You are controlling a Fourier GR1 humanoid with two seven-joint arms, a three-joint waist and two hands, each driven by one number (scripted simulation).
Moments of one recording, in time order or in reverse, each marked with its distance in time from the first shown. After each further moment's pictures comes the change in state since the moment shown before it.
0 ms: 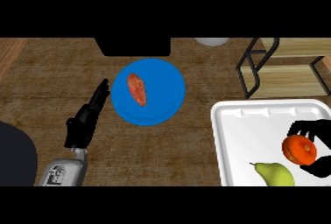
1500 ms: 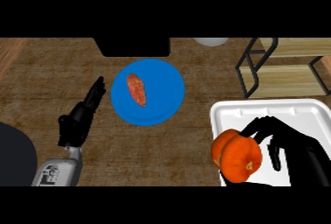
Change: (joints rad) left arm -0.005 0.016 0.022 -0.033 0.014 -0.027 0.037; right arm -0.013 0.519 0.428 -0.925 -0.001 -0.187 1.007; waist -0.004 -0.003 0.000
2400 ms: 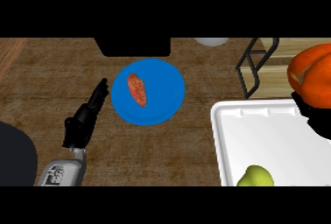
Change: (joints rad) left arm 0.006 -0.019 -0.011 0.020 -0.020 0.015 -0.026; right arm -0.569 -0.214 -0.396 0.052 -0.005 0.112 0.172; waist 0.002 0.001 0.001
